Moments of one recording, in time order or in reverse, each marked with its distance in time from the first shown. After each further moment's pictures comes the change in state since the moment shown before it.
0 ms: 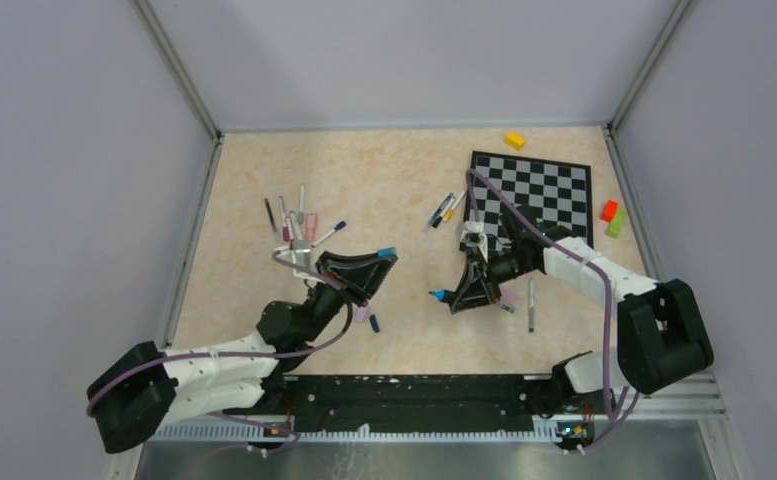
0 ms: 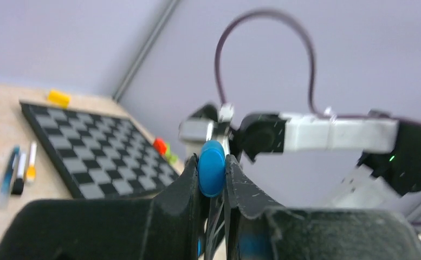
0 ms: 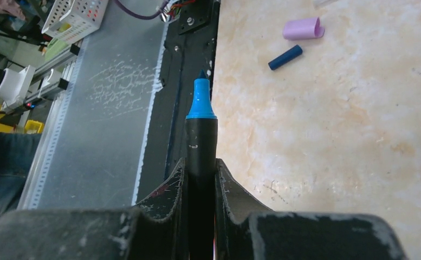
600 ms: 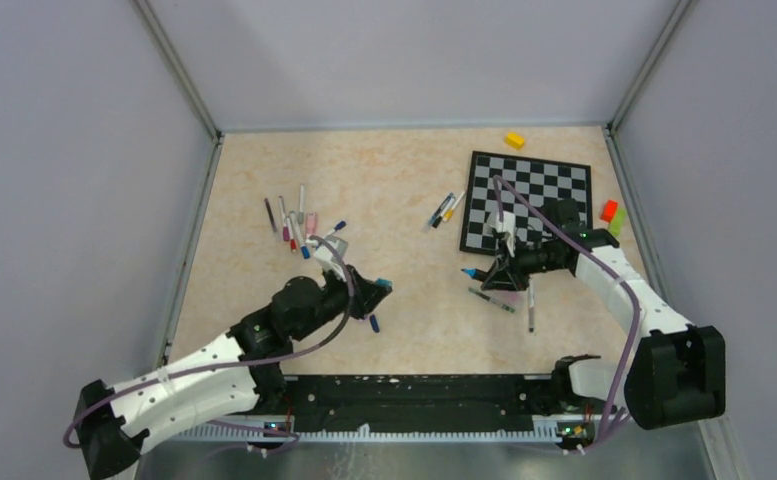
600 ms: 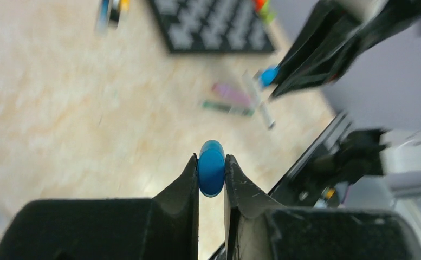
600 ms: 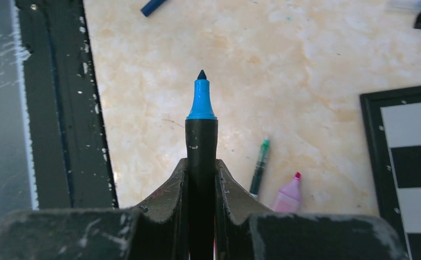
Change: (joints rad) left arm 0.002 -0.344 0.238 -1.122 -0.037 0.015; right arm -0.194 -0.158 -0.003 -0.119 0.336 -0.163
